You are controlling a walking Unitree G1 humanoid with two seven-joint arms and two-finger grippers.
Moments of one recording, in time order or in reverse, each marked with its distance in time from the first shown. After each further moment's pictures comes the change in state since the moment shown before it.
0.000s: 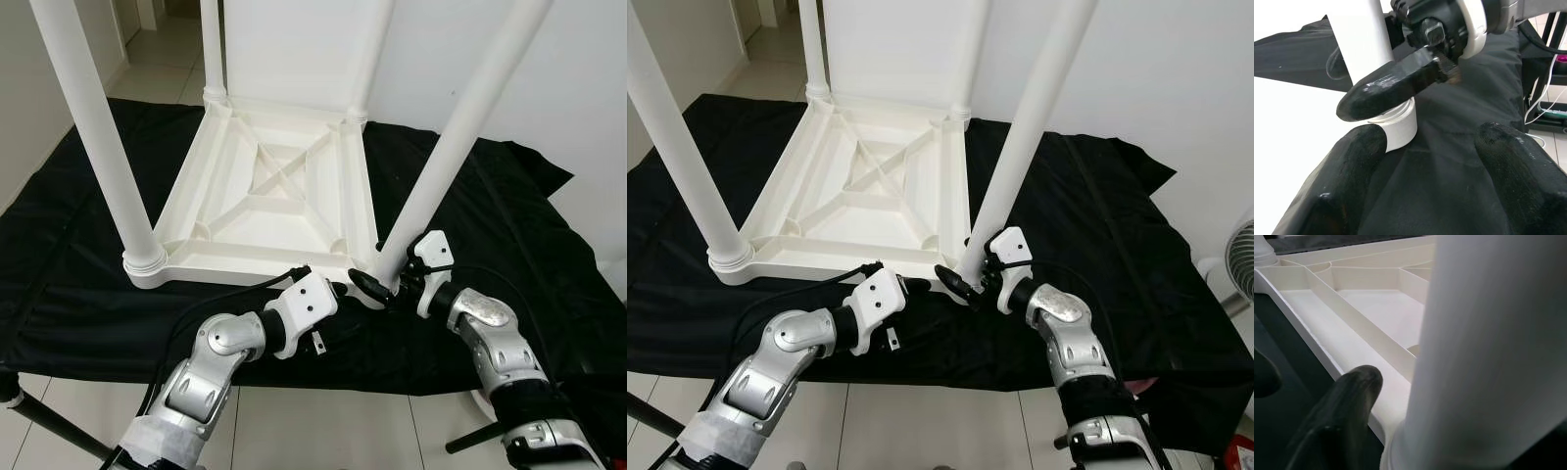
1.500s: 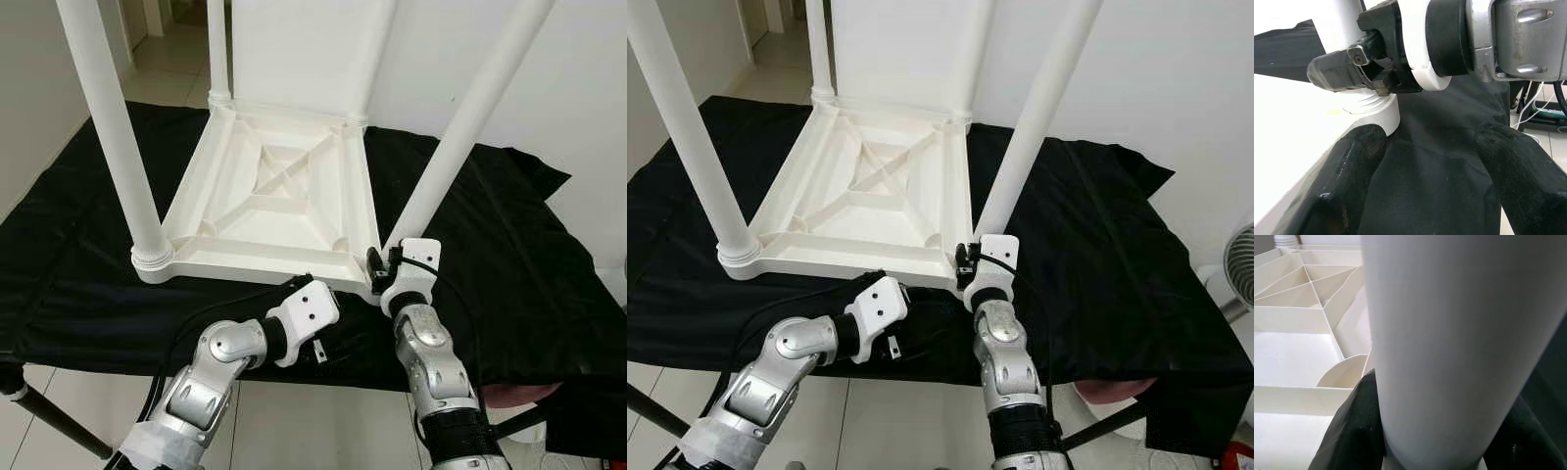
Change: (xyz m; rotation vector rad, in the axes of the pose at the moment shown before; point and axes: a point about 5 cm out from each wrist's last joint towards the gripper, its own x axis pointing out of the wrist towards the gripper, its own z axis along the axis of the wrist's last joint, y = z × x) left arm 0.000 -0.007 -0.005 -0.015 0.011 -0.020; right arm 0.021 0.034 0.002 0.255 -0.013 -0.822
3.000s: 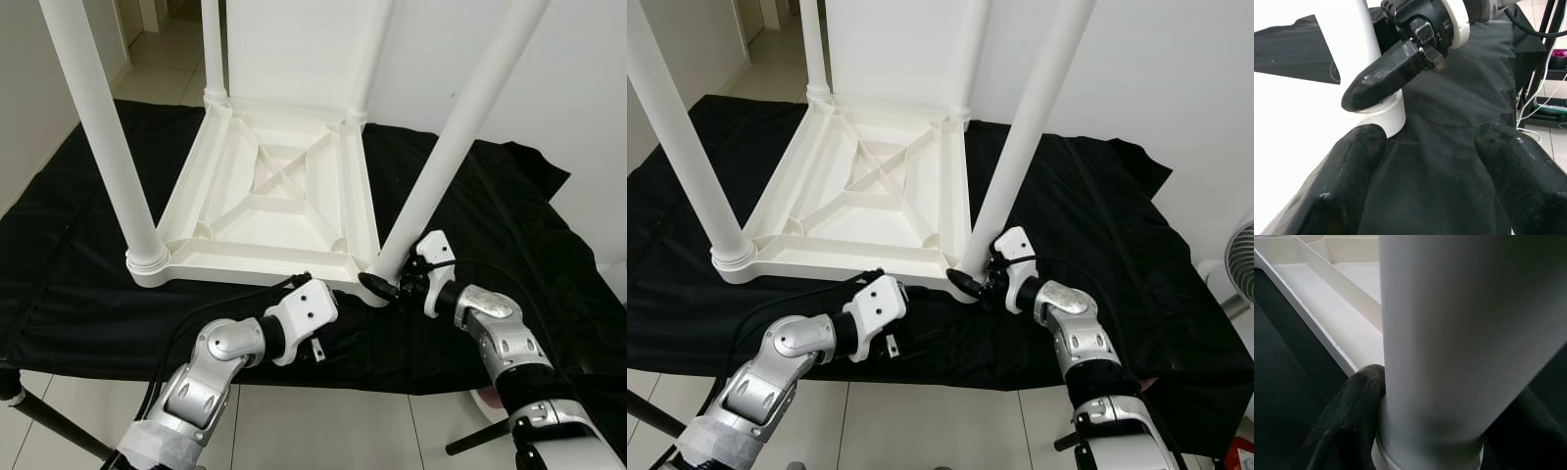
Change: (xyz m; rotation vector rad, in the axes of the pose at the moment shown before) left arm -0.001 0.003 0.002 0.009 0.008 0.001; right arm 0.021 -0.050 0.002 -0.273 0.121 0.846
